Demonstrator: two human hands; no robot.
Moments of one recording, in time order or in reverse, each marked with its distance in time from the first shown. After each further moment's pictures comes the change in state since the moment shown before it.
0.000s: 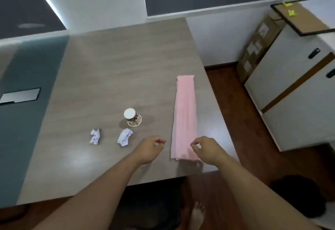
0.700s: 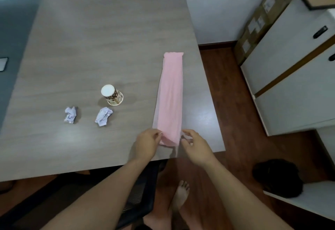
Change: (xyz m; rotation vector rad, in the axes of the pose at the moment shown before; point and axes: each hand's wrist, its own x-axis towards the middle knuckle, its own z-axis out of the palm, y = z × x) left_hand 0.038 -0.040 0.139 0.061 0.343 -0.034; right_hand -0.009 0.067 0.045 0.347 0.044 0.032
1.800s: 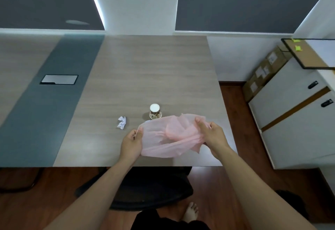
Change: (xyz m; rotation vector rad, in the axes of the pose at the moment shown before) left_hand -0.102 -0.031 -0.256 -0.666 0.268 -0.332; right_hand -0.085 -0.200 0.001 0.486 0.212 0.046
